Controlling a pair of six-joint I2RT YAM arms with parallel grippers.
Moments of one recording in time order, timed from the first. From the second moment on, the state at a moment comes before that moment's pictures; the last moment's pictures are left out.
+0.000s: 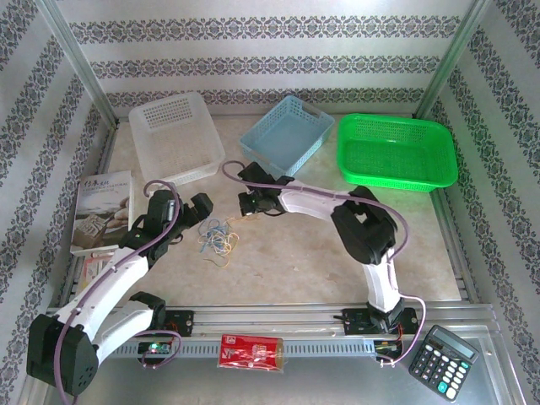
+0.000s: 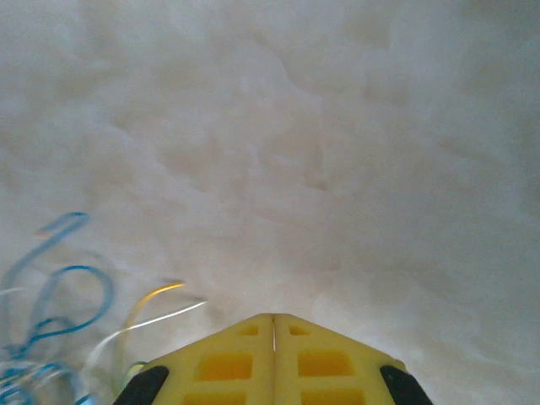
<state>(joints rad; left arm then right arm) -0.29 0.92 0.57 -0.30 -0.01 -0.78 0.78 1.95 1.42 -0.39 -0.03 0.47</state>
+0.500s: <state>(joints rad) -0.30 0.97 0.56 -0.10 0.17 -0.66 0.75 1.59 1.37 -0.37 -0.08 0.46</state>
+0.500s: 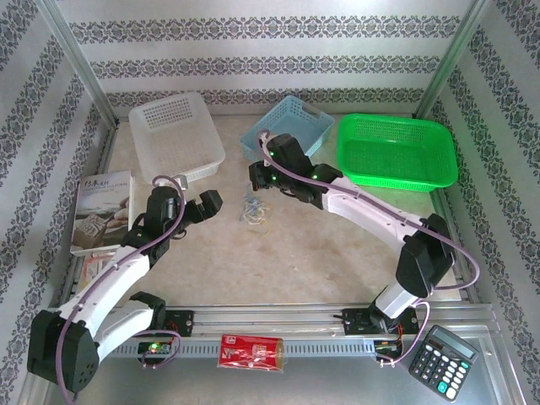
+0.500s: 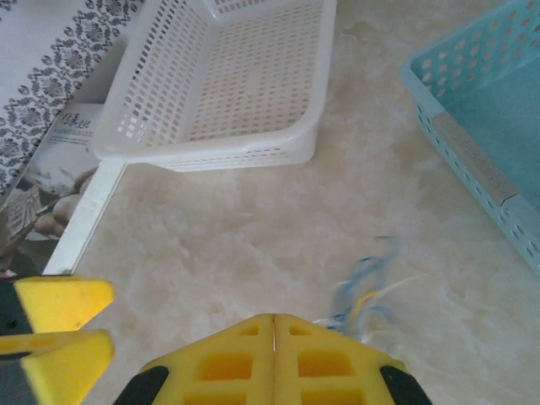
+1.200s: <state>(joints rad) -0.52 1.21 0.57 0.17 0.17 -0.43 0.75 1.46 1.30 -0.37 -0.14 0.49</state>
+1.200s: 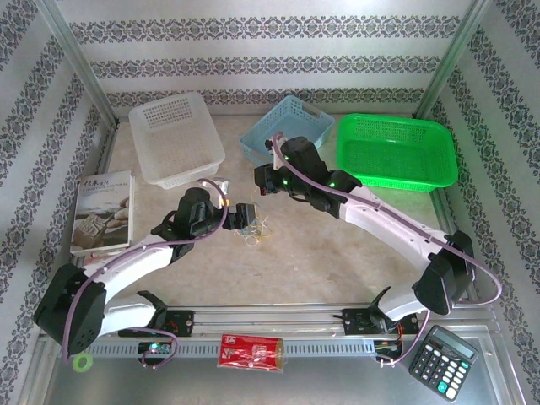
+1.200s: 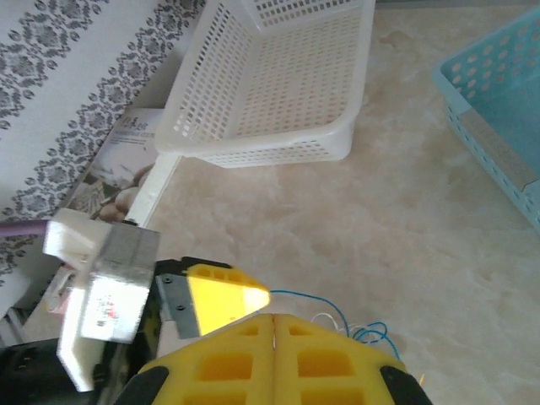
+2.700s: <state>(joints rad) -0.55 1.33 0.52 0.38 0.17 -0.55 0.44 1.16 1.34 -0.32 -0.20 0.60</state>
